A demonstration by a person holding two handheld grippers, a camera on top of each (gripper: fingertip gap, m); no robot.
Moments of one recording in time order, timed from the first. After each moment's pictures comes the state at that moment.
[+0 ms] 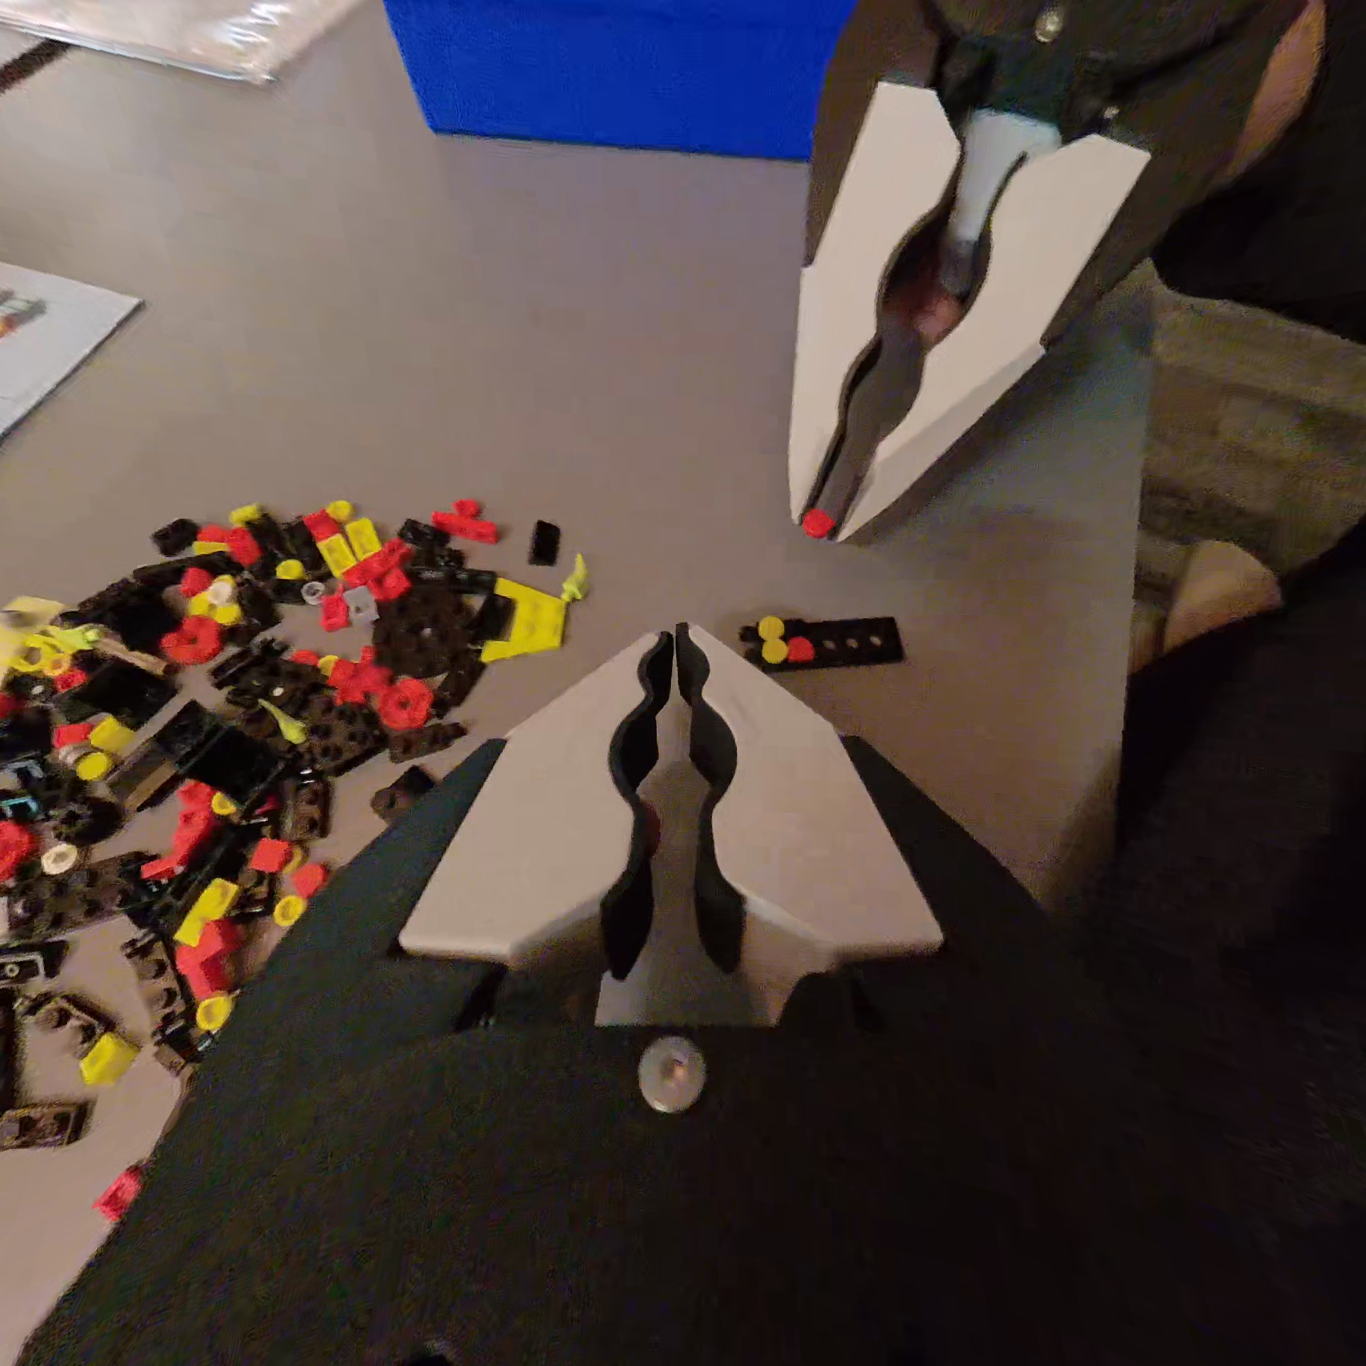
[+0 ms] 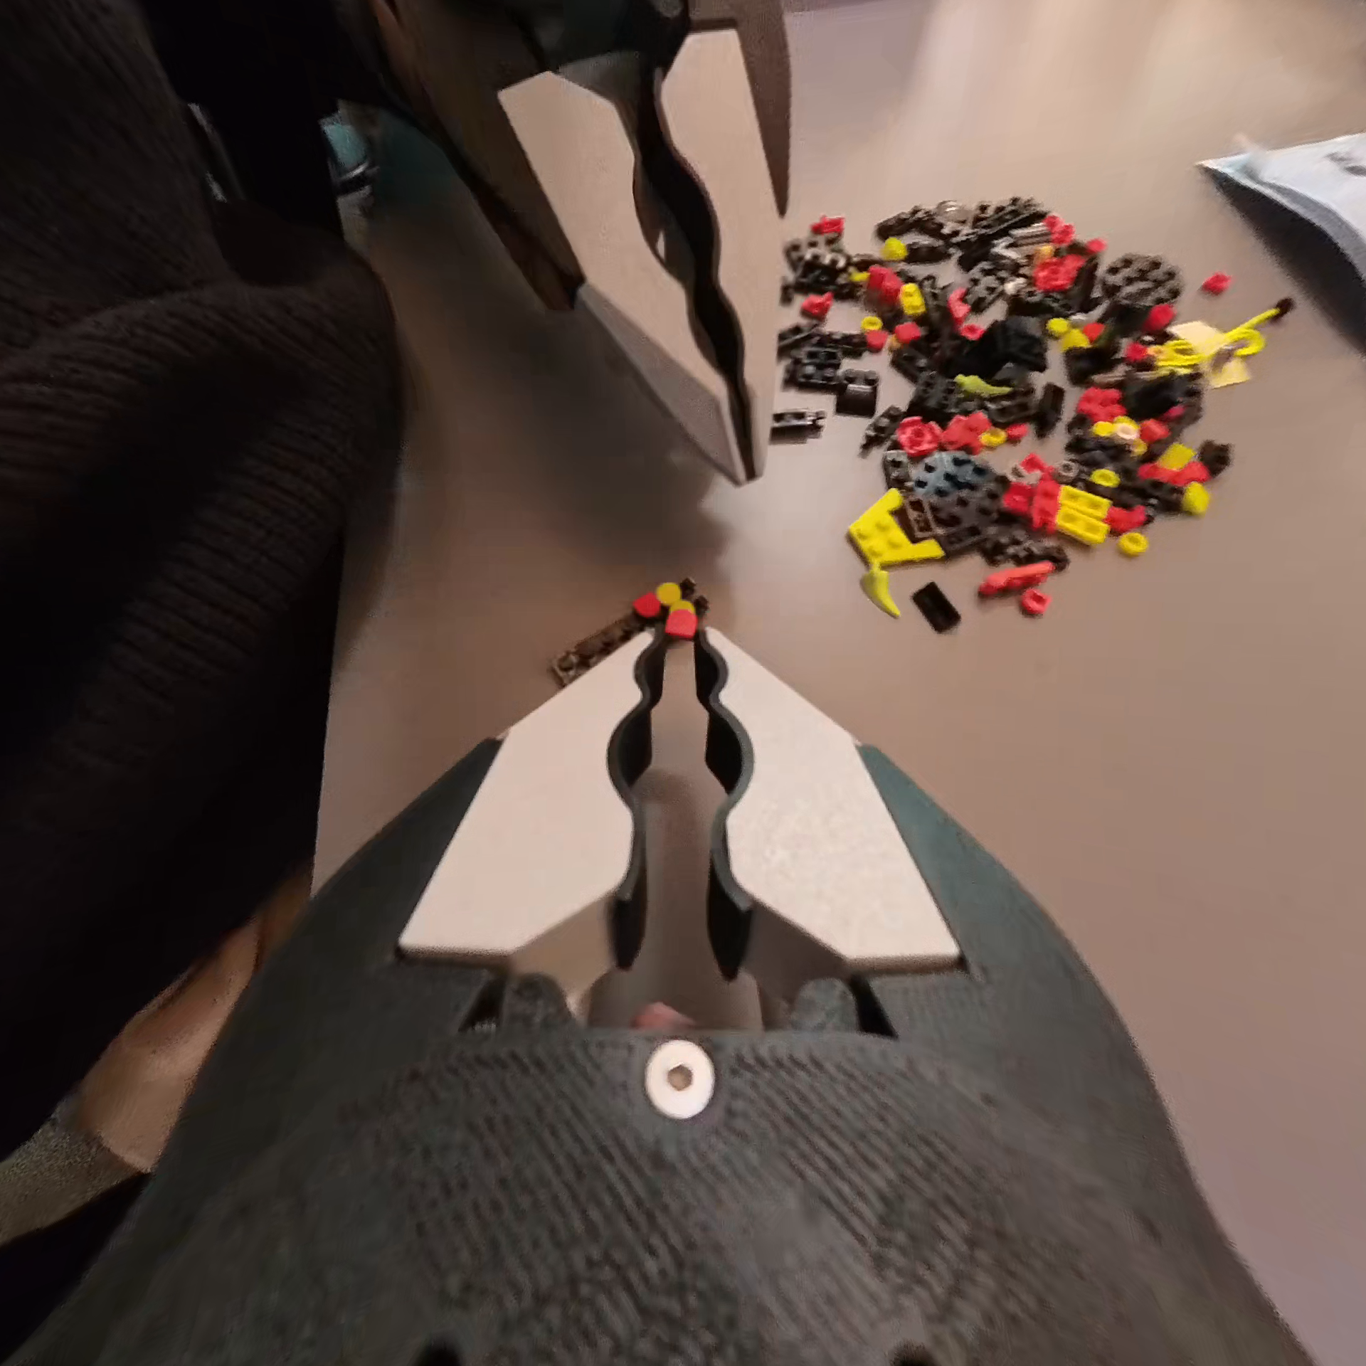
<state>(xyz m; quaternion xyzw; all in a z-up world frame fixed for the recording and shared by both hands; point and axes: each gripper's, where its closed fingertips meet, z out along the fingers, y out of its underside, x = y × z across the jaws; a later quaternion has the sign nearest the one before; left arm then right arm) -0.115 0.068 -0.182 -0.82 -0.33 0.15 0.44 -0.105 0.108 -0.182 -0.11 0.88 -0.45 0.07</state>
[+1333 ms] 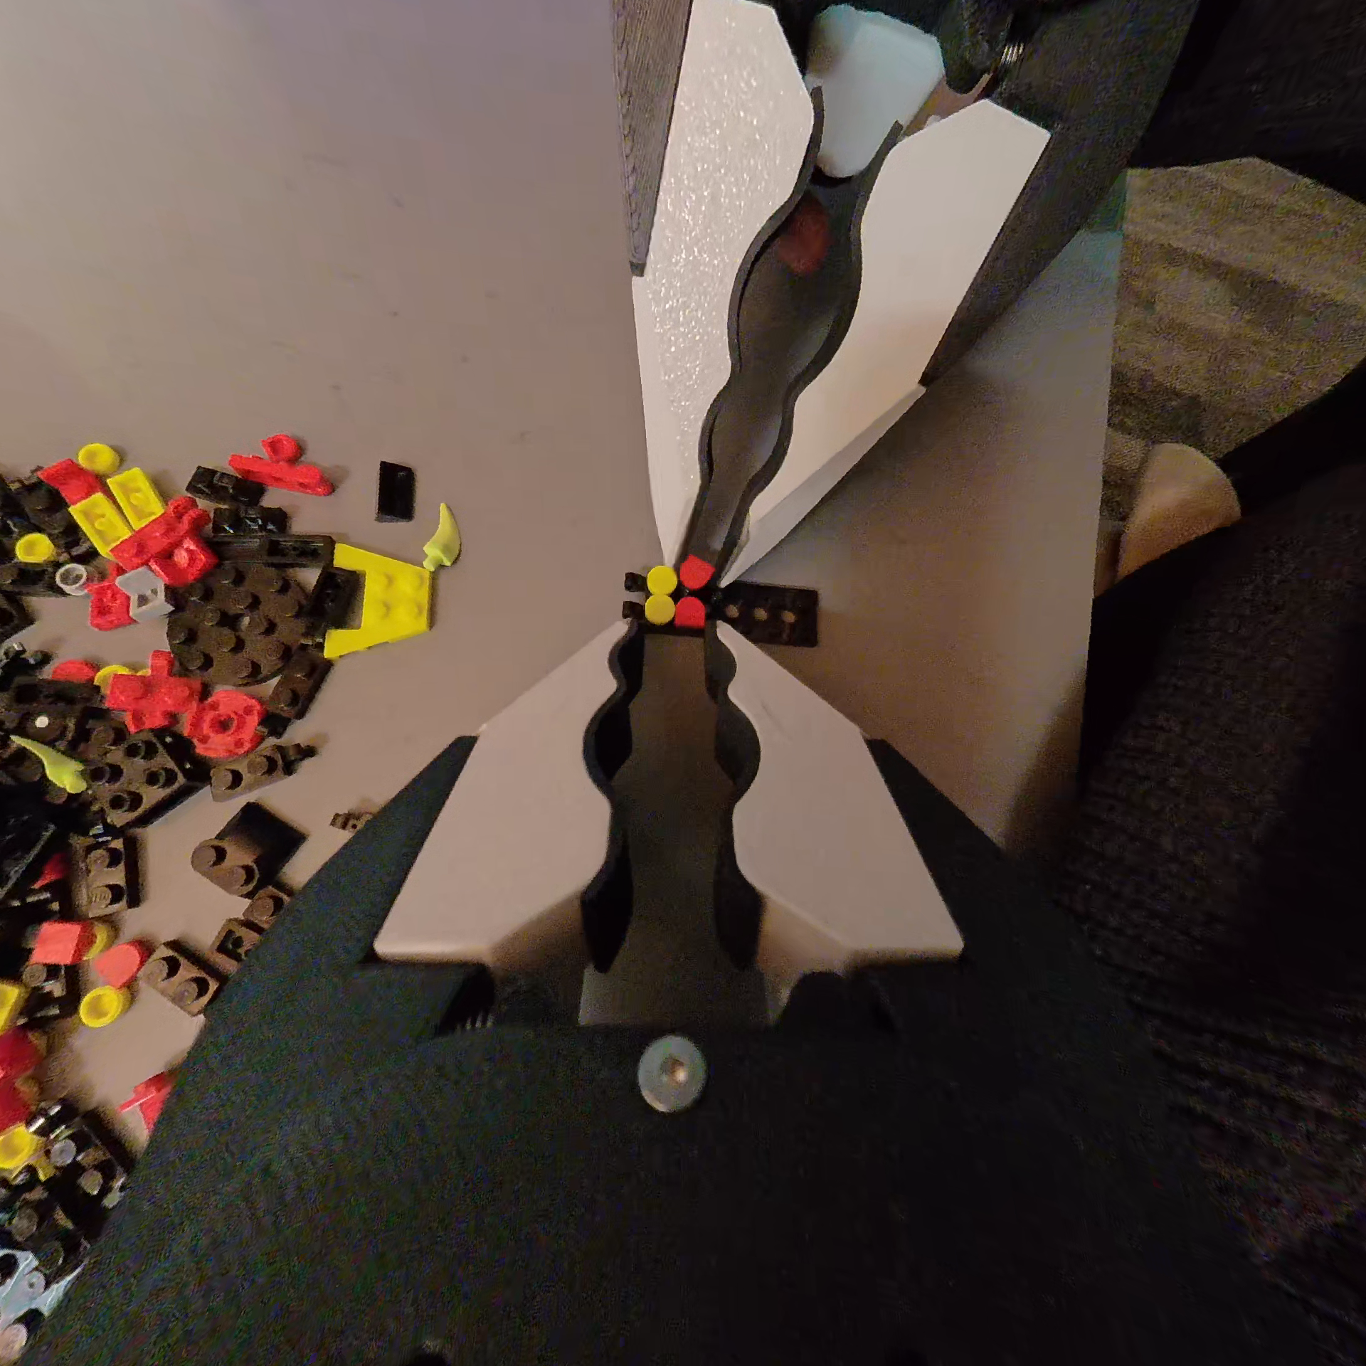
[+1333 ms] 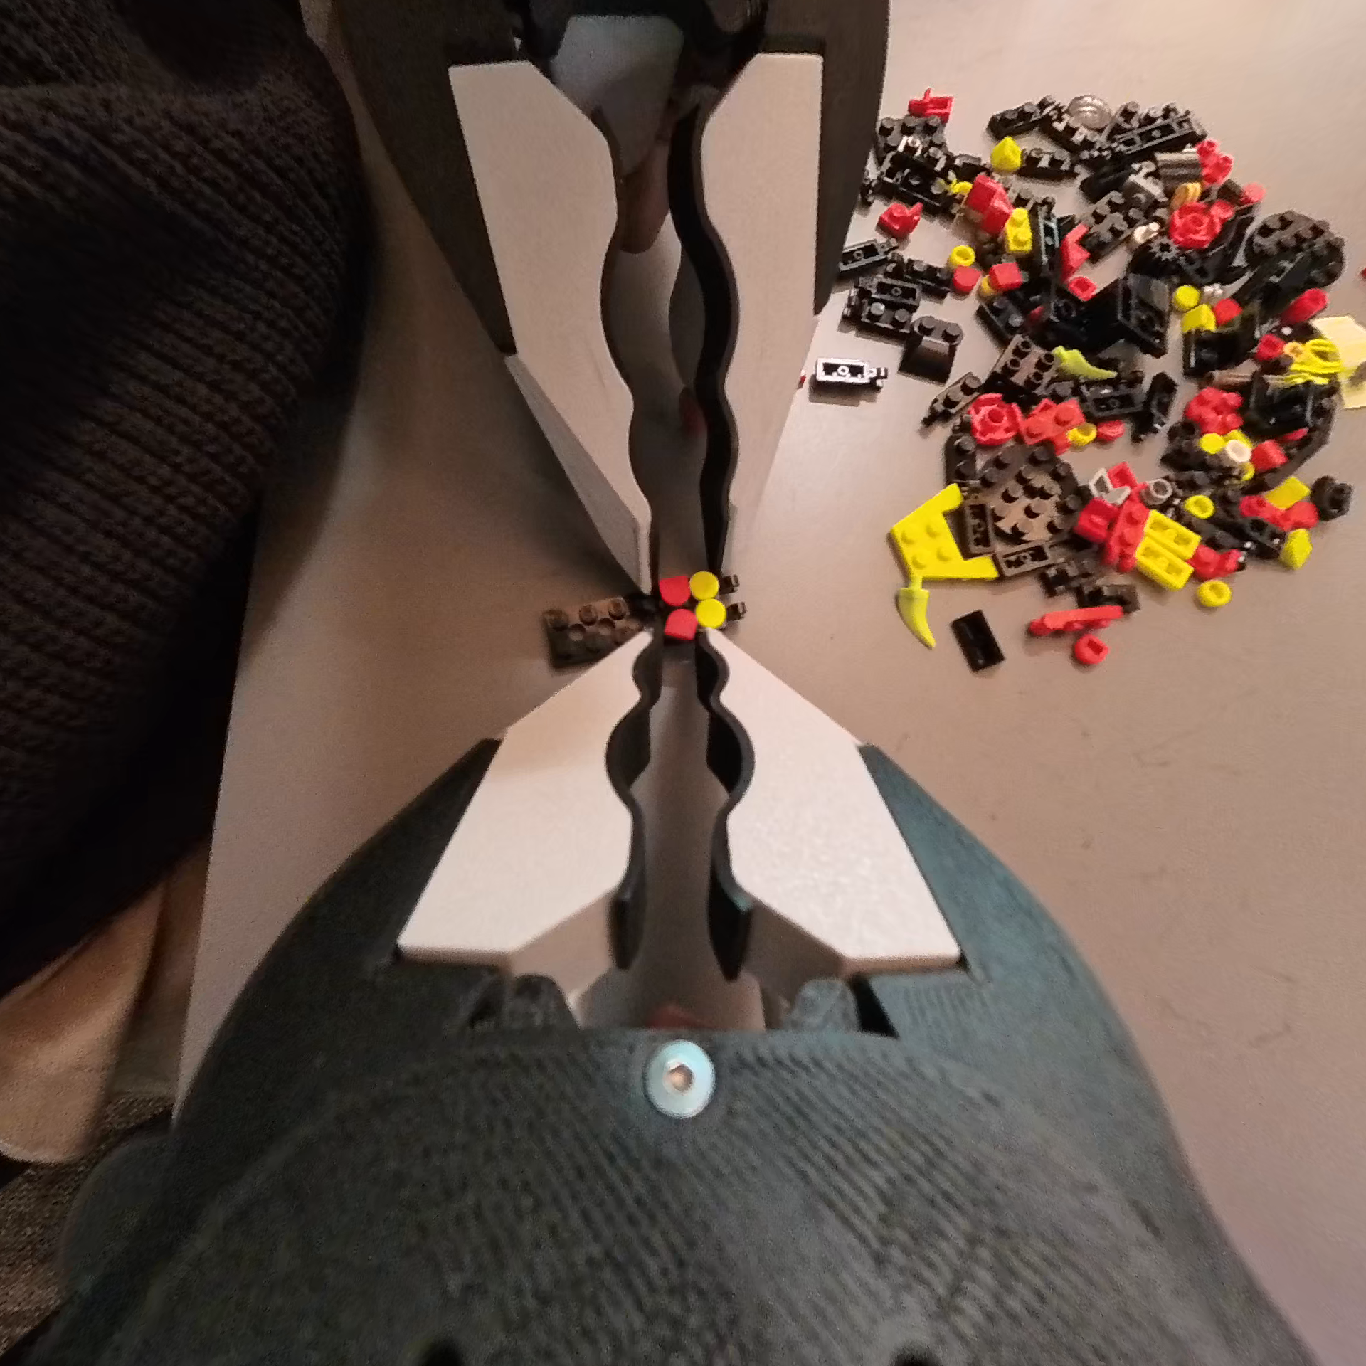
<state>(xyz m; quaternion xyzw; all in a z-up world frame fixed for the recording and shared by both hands) -0.099 0.091 -0.215 -0.86 -0.31 0.08 0.39 -0.101 0.094 -0.211 -0.18 0.90 -0.38 0.05</state>
